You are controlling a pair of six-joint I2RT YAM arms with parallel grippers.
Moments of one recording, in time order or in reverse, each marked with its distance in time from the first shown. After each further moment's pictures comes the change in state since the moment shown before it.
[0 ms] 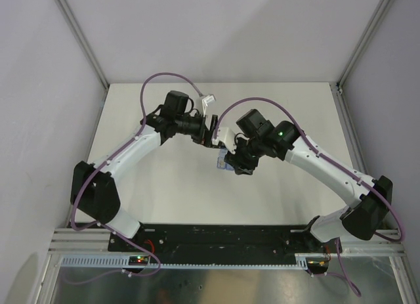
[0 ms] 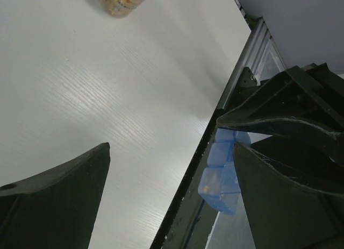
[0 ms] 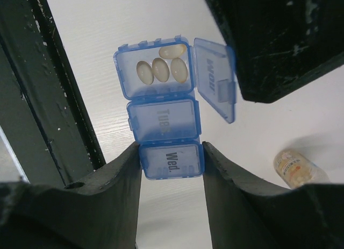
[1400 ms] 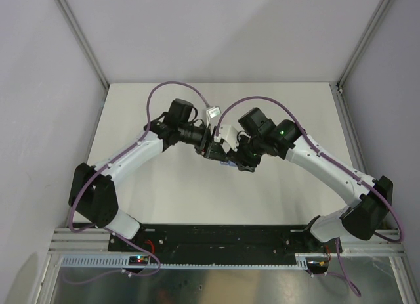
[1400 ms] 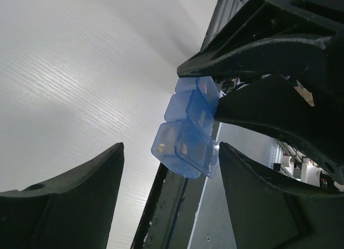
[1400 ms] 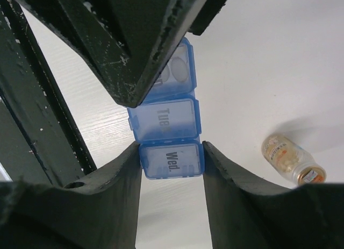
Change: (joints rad) left arm -0.053 -0.032 -0.083 -0.002 0.127 0.034; right arm -0.026 0.000 0.000 0.001 0.062 0.001
